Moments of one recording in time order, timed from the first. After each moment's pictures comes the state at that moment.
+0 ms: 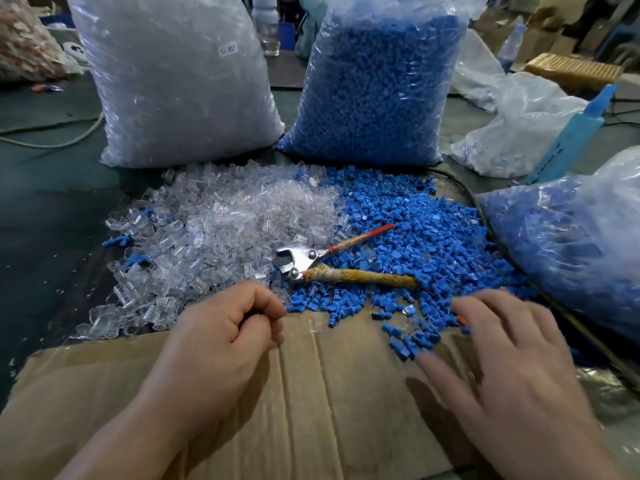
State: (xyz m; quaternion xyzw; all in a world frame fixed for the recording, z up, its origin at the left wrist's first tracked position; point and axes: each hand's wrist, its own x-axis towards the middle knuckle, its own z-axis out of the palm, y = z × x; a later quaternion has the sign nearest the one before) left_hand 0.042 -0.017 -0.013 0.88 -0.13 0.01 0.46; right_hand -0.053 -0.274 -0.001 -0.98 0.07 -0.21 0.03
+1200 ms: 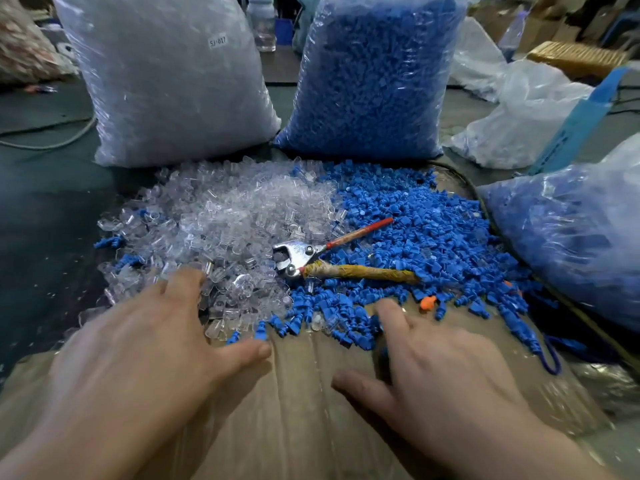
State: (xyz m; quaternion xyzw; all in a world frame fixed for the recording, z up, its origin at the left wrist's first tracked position) left_hand 0.052 0.011 0.005 1.00 -0.05 0.03 0.01; right_hand -0.020 -0.224 0.013 -1.00 0.00 0.03 0.00
